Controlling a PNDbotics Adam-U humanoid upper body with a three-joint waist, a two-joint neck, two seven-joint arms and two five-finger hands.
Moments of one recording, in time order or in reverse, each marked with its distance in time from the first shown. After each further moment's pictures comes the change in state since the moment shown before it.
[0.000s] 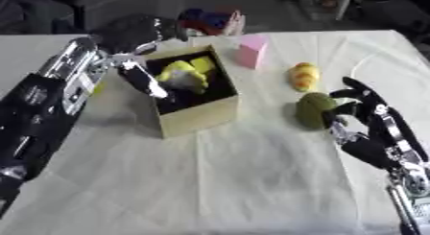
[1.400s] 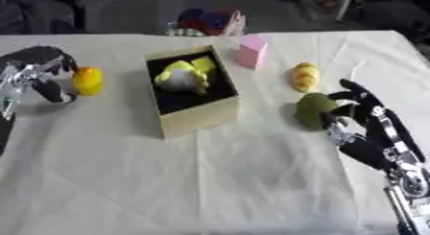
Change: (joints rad) left arm 0.002 0.074 0.344 0.495 -0.172 0.191 -0.160; right arm 0.005 0.000 -0.001 0.008 0.000 0.000 0.001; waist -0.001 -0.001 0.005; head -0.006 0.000
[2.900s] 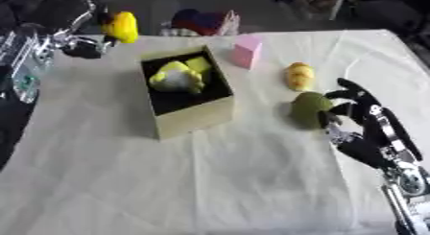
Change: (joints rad) left arm -0.025 -0.011 -0.271 -0.398 0.239 -0.216 0.145; right arm -0.003 0.000 0.000 0.001 -0.004 -0.003 0.003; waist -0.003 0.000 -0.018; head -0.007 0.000
